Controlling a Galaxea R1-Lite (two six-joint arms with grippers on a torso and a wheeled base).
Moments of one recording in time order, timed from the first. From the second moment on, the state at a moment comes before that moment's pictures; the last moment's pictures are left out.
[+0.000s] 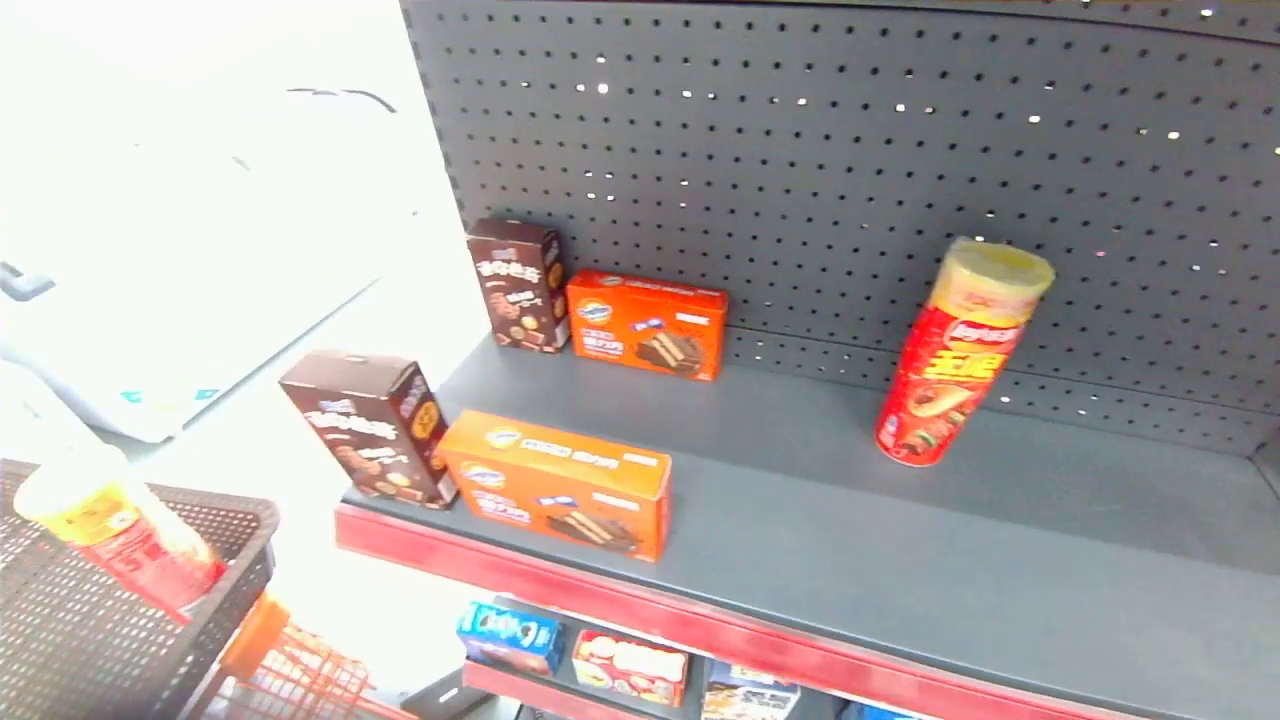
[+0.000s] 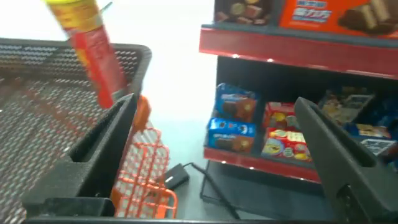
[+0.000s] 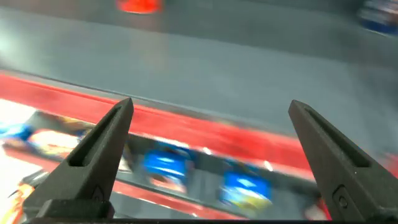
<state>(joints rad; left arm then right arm) 0.00 0.00 0.00 0.00 -0.03 0.01 0.00 0.00 0.00 0.00 0.00 0.00</state>
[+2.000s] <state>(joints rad) 0.08 1.08 -0.31 -0.52 -0.02 0.07 0.00 0.00 0.00 0.00 0.00 0.00</state>
